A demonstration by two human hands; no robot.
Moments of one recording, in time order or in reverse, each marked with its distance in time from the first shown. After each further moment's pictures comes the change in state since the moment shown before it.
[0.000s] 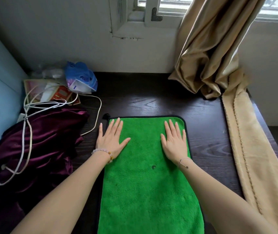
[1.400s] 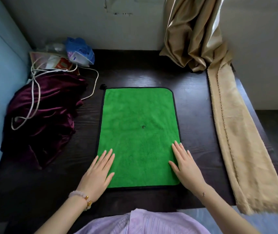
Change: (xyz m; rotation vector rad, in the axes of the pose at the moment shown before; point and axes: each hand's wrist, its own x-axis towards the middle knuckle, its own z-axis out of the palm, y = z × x) left_hand -0.246 0.022 0.063 -0.077 -0.094 0.172; right_hand -0.225 0.075 0.015 0.106 -0.109 -0.195
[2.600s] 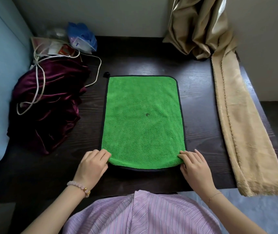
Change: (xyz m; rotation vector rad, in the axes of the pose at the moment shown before) left_hand -0.025 -0.014 0.008 0.029 0.460 0.188; right_hand -0.054 0.007 0.024 -0.132 0.399 -0.165
